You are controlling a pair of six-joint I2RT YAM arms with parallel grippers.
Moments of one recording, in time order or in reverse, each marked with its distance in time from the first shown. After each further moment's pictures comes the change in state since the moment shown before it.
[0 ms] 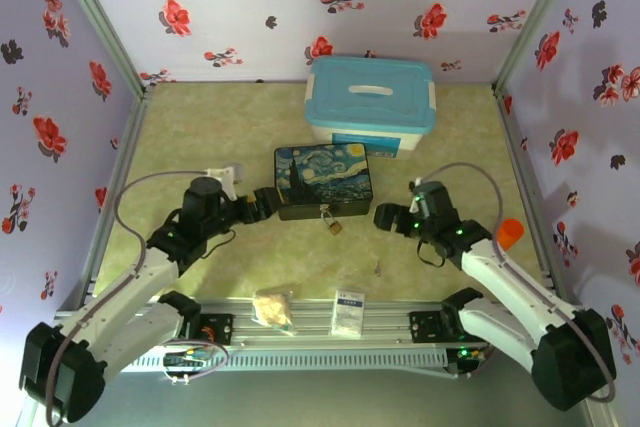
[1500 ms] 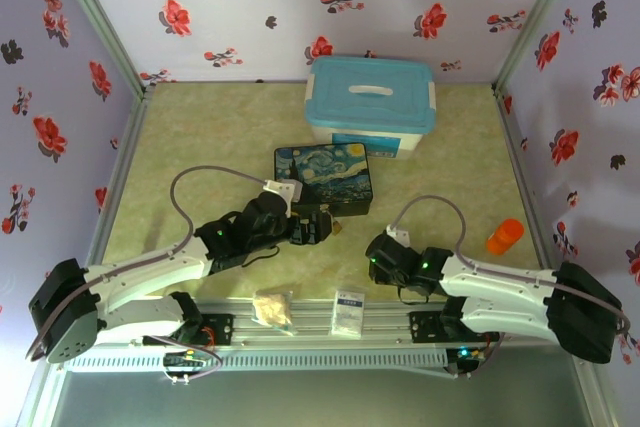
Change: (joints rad) left arm -0.435 0.259 0.131 0.046 -0.262 -0.059; right arm 0.547 0.095 -0.156 -0.013 0.267 0.449
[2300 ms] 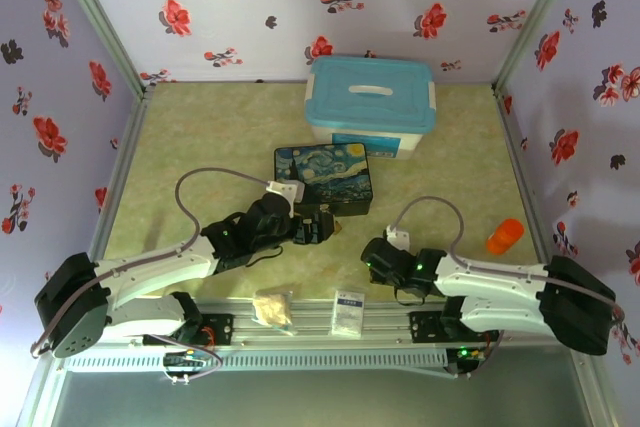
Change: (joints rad) left arm 0.000 0.045 -0.024 0.075 0.000 -0.019; right arm 0.045 0.081 0.019 0.023 0.069 0.080
